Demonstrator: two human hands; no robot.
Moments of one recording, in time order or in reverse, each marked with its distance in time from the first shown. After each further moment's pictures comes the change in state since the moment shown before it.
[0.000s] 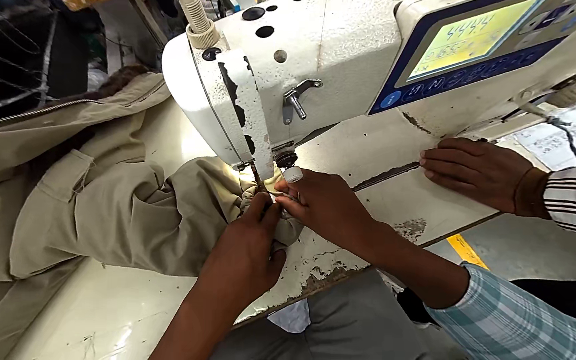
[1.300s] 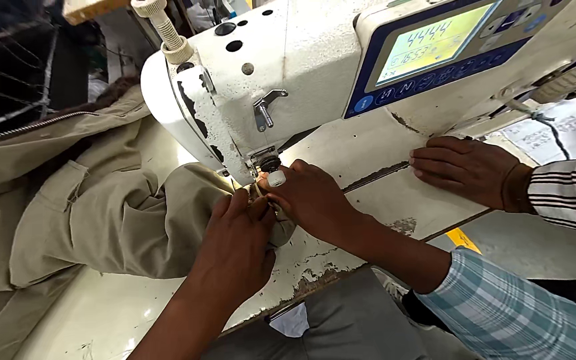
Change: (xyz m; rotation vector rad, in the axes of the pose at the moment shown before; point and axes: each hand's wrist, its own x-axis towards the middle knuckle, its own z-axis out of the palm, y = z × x) left_hand 0.013 0.006 -0.015 0.377 -0.021 0.143; right_hand 0.014 0.005 0.000 -0.214 -0.053 -0.116
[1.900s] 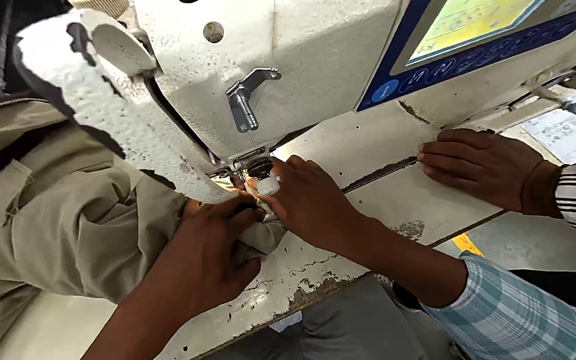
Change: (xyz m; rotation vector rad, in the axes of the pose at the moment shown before) left_hand -0.004 -0.038 0.020 -0.324 0.076 0.073; right_hand 0.000 0.002 0.002 0.109 0.021 0.028
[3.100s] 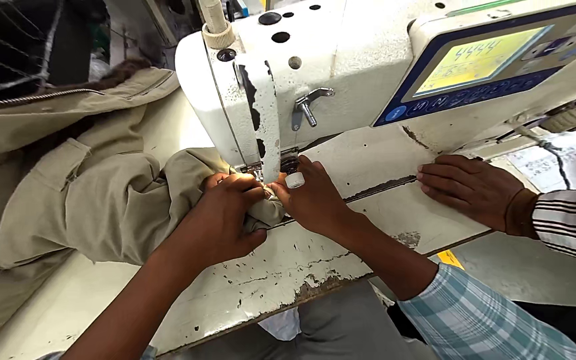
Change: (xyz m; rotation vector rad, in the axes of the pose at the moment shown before) left_hand 0.015 -0.022 -0.005 -0.001 0.019 0.017; right_hand 0.018 -0.008 0.006 -0.024 0.009 0.083
